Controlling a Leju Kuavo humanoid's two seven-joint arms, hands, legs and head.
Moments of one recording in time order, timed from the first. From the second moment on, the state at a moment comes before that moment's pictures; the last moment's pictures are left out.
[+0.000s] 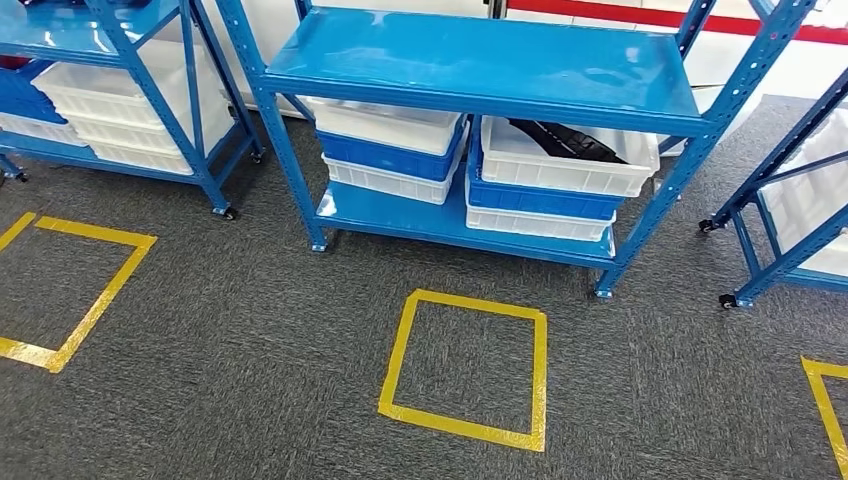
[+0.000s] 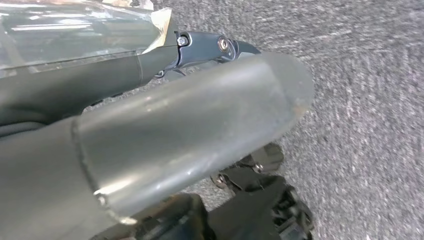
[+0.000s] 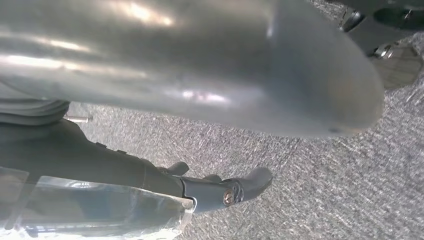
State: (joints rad) left arm -0.11 -0.14 0.72 -0.20 -0.93 0.13 -0.34; right arm -0.08 0.05 -0.13 -0.19 0.56 -0.18 0.10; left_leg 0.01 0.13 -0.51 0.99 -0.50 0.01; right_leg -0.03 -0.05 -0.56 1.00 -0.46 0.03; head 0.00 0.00
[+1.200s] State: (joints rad) left arm -0.11 -0.14 0.70 -0.20 -0.95 0.05 -0.36; right arm -0.06 0.05 -0.13 -0.19 0.58 -0.19 0.08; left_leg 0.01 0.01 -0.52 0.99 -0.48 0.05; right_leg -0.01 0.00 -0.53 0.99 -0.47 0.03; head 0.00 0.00
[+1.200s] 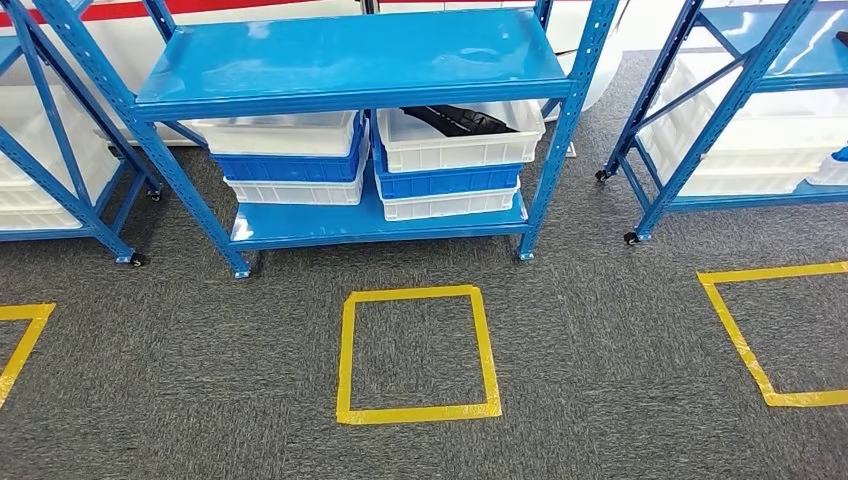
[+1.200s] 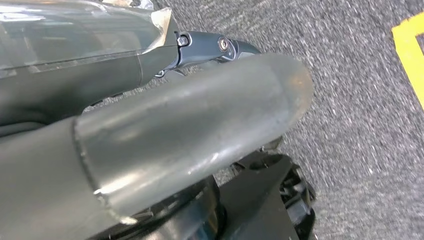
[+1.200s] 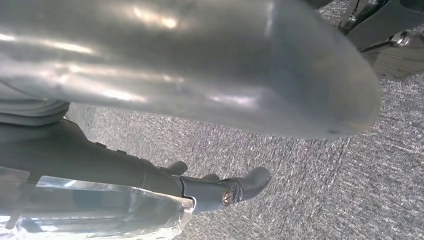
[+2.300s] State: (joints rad) left arm -0.12 -0.13 0.70 -0.20 -0.92 0.05 -0.36; right arm -0.06 0.07 -0.13 -0.19 0.65 -0.29 0.01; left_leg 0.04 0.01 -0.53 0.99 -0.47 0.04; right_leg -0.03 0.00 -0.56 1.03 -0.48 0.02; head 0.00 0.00
